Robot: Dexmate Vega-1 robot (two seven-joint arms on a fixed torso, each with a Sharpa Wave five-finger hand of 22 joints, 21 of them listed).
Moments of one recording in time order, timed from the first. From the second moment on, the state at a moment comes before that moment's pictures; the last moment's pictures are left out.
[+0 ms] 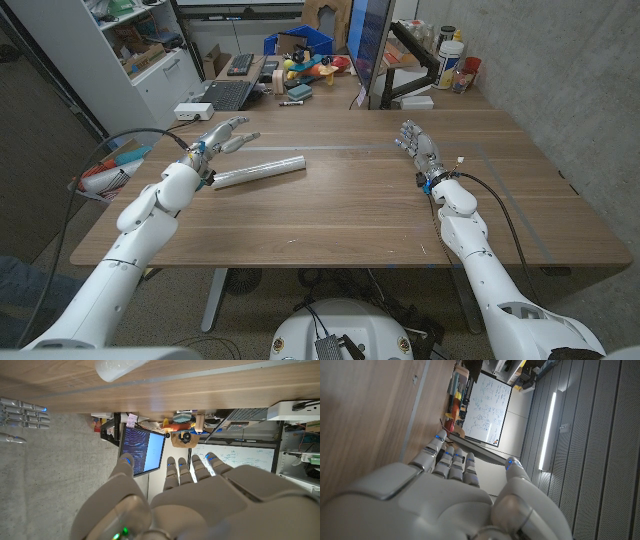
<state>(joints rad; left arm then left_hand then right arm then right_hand) 1.05 0.53 -0.03 -1.70 0.61 -0.09 -0.08 0.35 0.06 0.39 -0.15 0.22 0.12 -0.02 0.21 0.18 0.02 -0.03 0.24 0.20 0.00 0.02 0.20 0.18 -0.07 0.09 0.21 0.18 -0.84 -0.08 0.04 -1.21 0.18 0.28 0.26 0.20 0.05 0.40 -0.11 0.20 0.19 0.04 0.20 0.19 0.16 0.08 0.21 0.19 0.13 0.01 0.23 0.24 0.34 -0.01 0.19 0.17</state>
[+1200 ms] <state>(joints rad) 0.98 0.59 0.07 -1.70 0.73 -0.01 -0.16 0.37 0.05 0.39 -0.15 0.21 0.13 -0.02 0.20 0.18 0.05 -0.04 0.24 0.20 0.03 0.03 0.20 0.18 -0.04 0.11 0.21 0.18 -0.85 -0.08 0.04 -1.22 0.18 0.28 0.25 0.20 0.05 0.40 -0.11 0.20 0.19 0.04 0.20 0.19 0.17 0.08 0.21 0.19 0.13 0.01 0.23 0.24 0.34 -0.01 0.19 0.17</state>
